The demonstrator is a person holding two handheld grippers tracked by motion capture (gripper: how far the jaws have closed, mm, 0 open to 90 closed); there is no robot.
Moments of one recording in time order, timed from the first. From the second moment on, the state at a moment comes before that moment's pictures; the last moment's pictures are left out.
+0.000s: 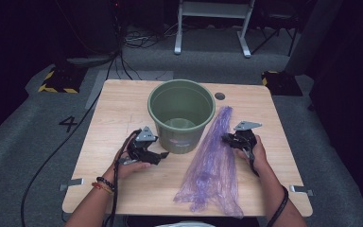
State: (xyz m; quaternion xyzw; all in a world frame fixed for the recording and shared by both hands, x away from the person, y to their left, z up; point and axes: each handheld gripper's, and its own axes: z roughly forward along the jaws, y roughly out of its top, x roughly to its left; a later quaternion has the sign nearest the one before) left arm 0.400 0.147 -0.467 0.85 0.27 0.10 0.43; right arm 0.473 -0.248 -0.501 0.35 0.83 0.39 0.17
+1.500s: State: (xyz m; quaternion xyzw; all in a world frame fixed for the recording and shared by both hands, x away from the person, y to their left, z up) left arm 0.357 0.047 -0.502 0.91 0.15 0.06 0.38; right arm 0.469 -0.249 -0.496 0.36 0.81 0.41 0.19
